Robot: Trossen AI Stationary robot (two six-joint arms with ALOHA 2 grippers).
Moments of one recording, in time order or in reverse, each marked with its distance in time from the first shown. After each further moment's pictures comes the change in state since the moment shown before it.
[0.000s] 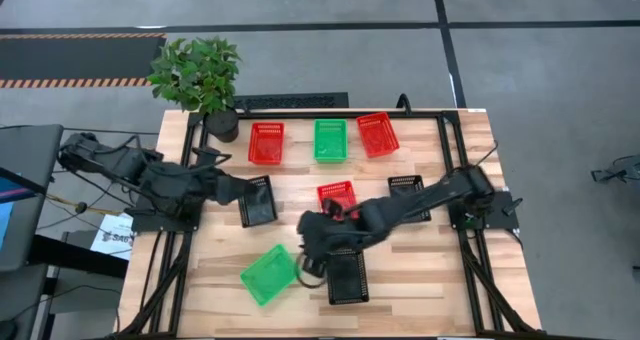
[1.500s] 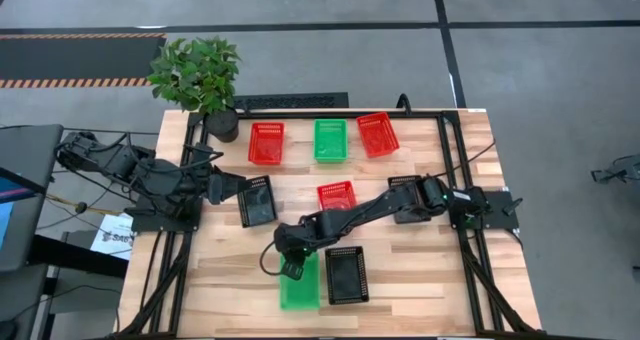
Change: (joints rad) left arm -0.015 -0.038 -0.001 -0.009 -0.024 0.065; right arm -0.109 0.342 0.000 0.223 -0.339 0.008
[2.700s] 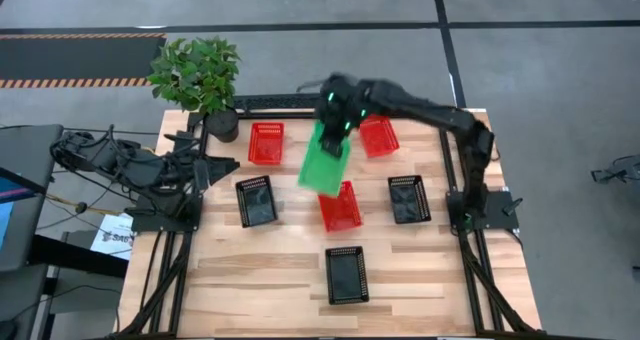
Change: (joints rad) left arm 0.000 -0.094 -0.001 -0.015 -0.158 0.054; right arm -0.624 -0.446 0.014 -0.407 -0.230 -0.616
